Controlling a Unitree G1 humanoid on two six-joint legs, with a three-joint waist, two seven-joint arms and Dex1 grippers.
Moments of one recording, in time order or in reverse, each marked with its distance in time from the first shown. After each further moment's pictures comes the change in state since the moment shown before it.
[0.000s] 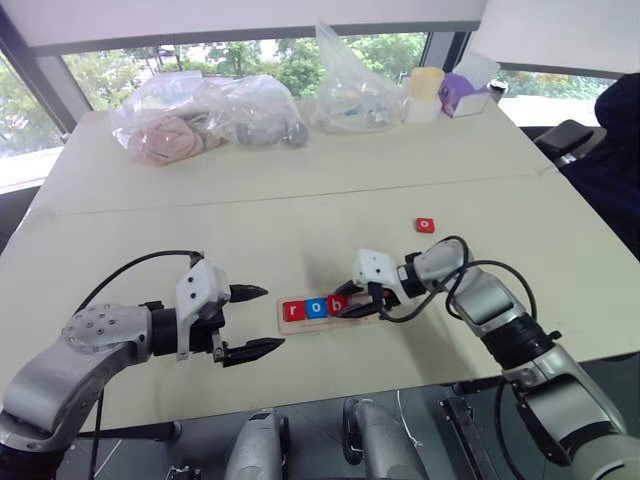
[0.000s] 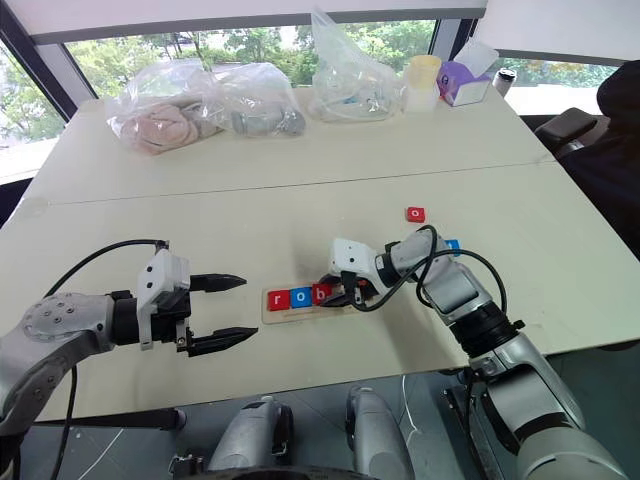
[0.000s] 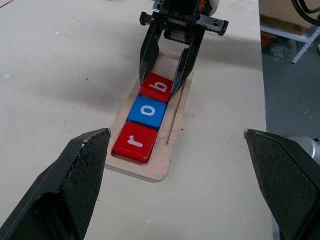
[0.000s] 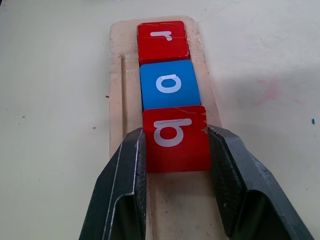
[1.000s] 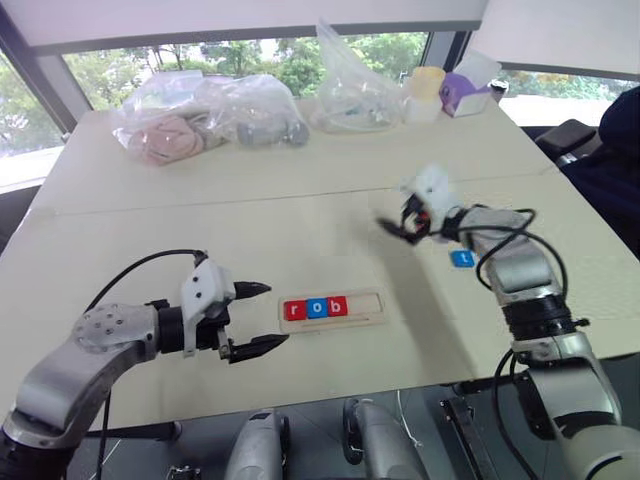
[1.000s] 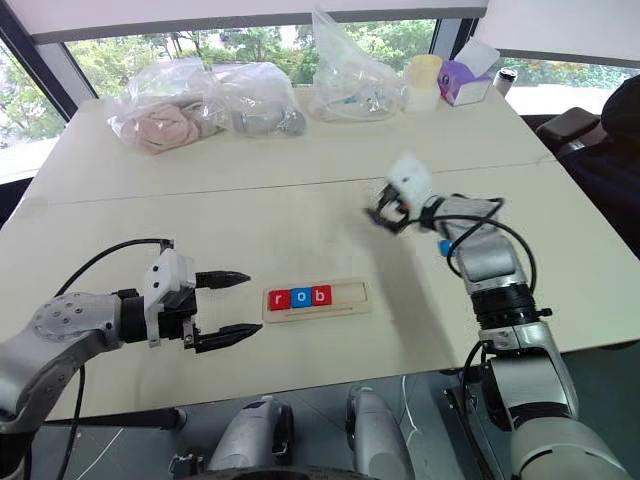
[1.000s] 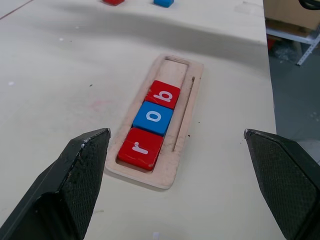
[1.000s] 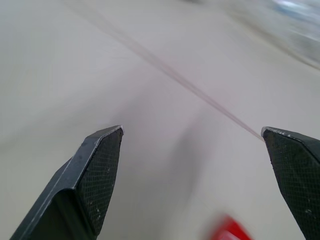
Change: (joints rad) left arm -0.014 -0.040 -0.047 0.033 0.046 -0.050 0.012; right arm -0.058 0.073 -0.476 0.055 -0.081 0.278 -0.779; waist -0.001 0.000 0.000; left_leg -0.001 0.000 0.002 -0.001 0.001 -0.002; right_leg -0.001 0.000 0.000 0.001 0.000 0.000
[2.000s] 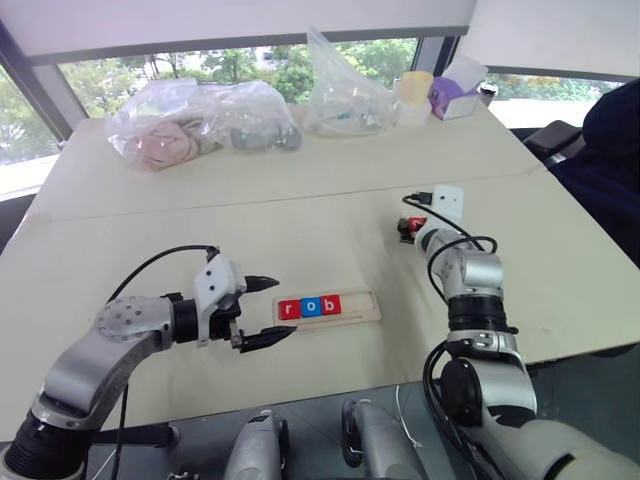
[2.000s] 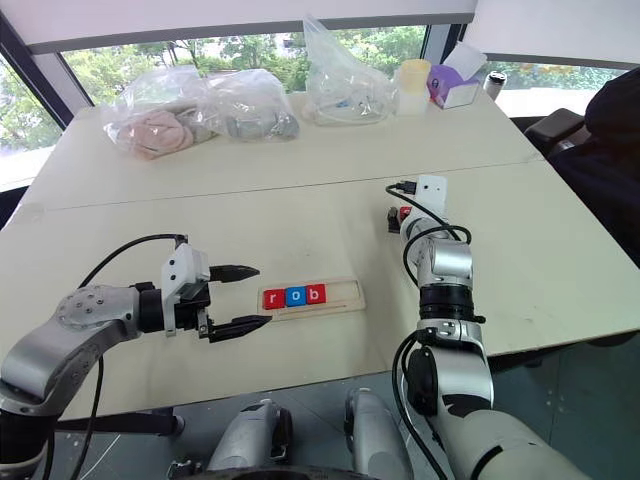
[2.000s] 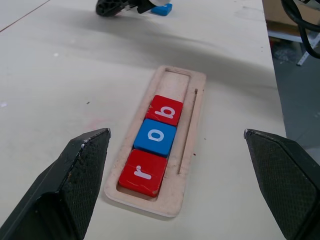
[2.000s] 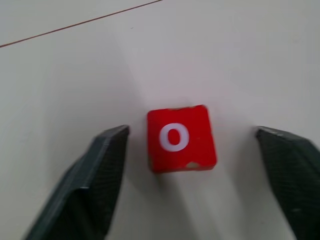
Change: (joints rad) left arm -0.078 -0.040 -0.069 0.073 0.043 -0.036 0.011; right arm -0.085 0.344 -0.259 0.222 0.080 0.192 -0.595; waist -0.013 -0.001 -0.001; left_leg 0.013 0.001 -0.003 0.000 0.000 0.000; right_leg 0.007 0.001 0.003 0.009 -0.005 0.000
